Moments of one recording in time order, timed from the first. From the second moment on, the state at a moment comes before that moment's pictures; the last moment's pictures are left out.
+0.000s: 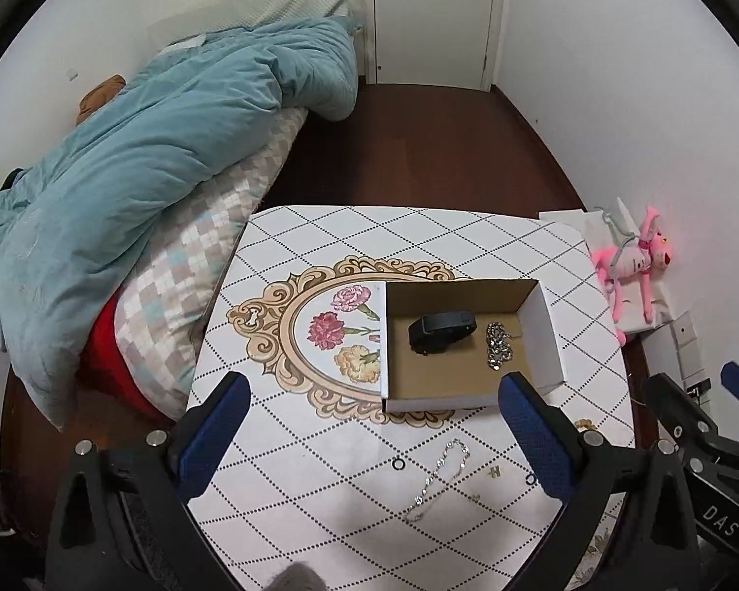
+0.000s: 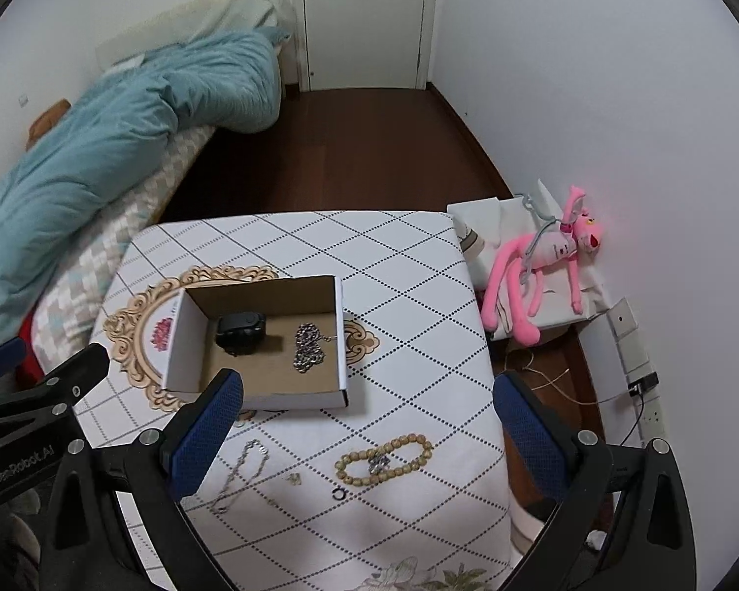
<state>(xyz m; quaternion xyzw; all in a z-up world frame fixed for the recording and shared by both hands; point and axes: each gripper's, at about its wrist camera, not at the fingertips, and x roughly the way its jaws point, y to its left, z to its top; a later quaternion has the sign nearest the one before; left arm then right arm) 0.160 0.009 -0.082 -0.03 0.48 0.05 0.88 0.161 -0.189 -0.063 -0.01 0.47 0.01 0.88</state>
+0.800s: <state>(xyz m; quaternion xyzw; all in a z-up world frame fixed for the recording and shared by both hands) 0.134 0.028 -0.256 -0.01 0.59 0.08 0.80 0.184 -0.282 -0.254 0.08 0.58 -0.07 0.81</state>
